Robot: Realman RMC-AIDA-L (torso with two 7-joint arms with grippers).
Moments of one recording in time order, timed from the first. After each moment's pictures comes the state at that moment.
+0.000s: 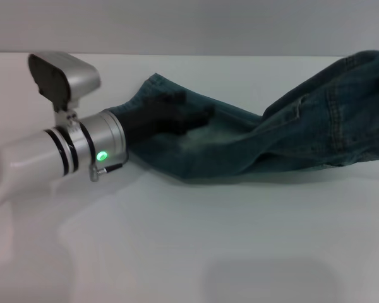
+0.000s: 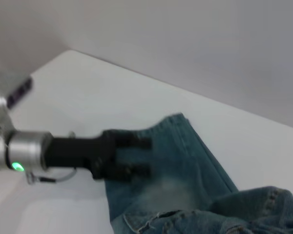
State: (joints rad) left arm -0.84 -2.08 0.65 0.00 1.62 1.02 -0.99; right arm 0.63 2.00 -0.61 -1.61 -2.30 -2.02 2.39
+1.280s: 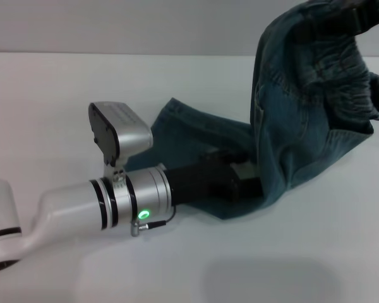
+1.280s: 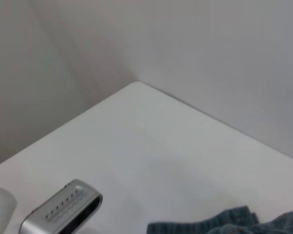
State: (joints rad) left arm -0.89 -2.08 0.59 -0.26 1.72 1.09 -0.84; right arm 0.83 1.97 -0.75 -1.35 -2.21 -1.85 2.42
